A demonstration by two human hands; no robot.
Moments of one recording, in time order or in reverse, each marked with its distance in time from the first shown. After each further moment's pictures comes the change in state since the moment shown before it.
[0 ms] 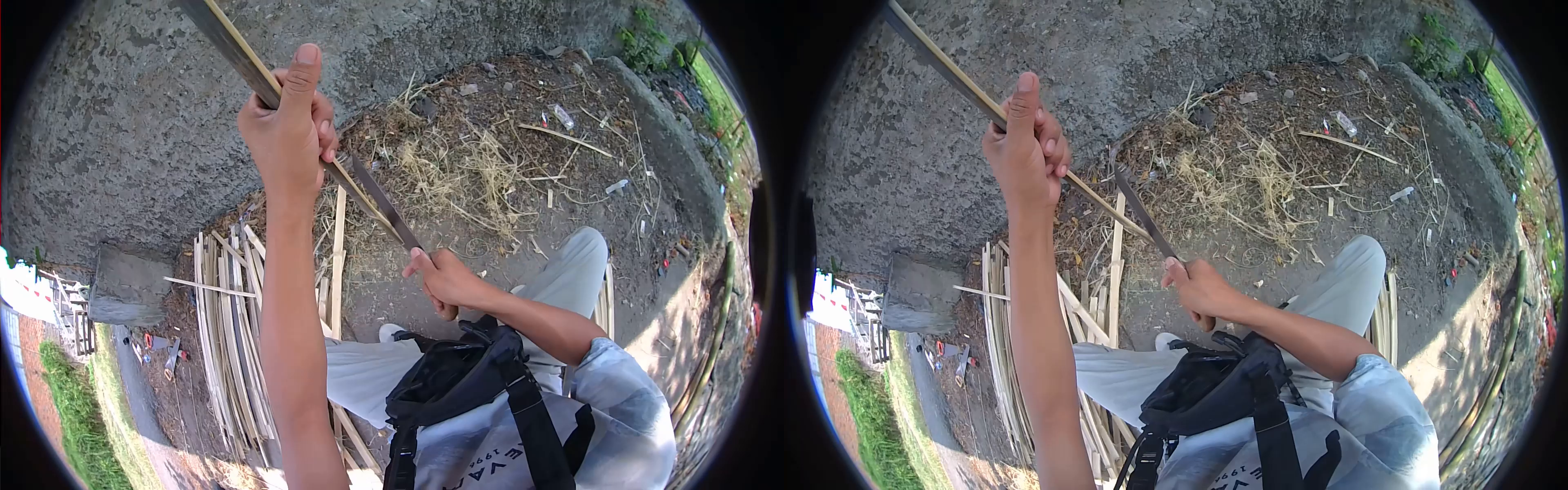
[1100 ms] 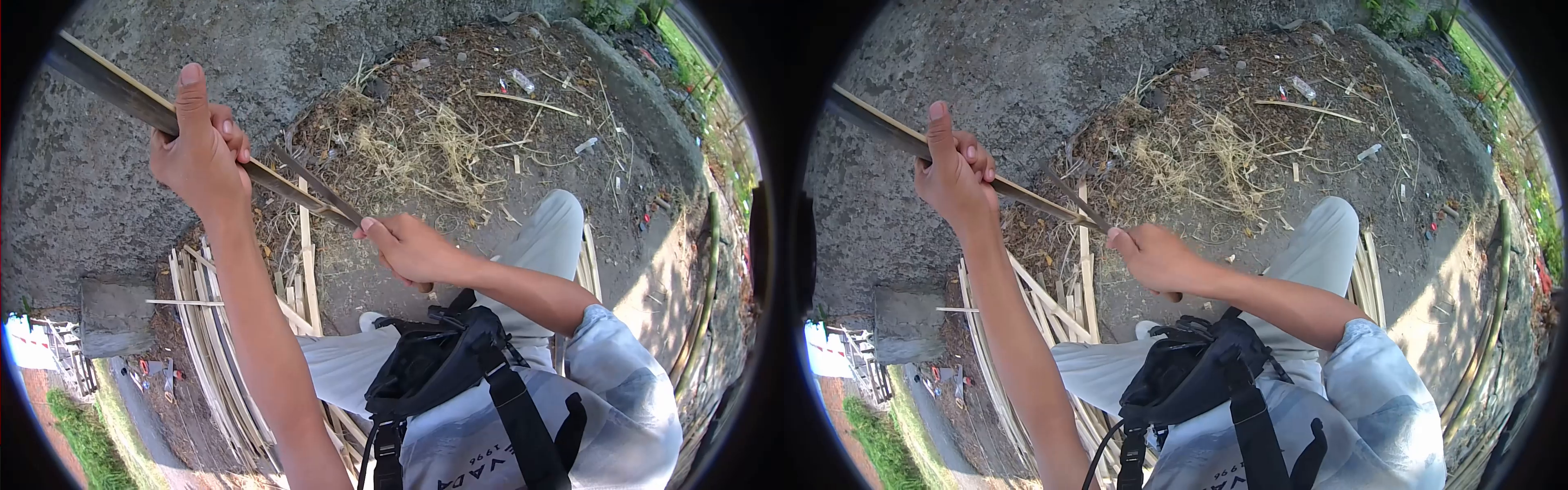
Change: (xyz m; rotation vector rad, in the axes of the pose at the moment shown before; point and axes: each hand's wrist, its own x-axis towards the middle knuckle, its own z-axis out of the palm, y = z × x) left_hand -0.006 -0.008 0.002 -0.003 0.231 0.156; right_hand -0.007 -0.025 -0.017 -0.091 0.085 -0.191
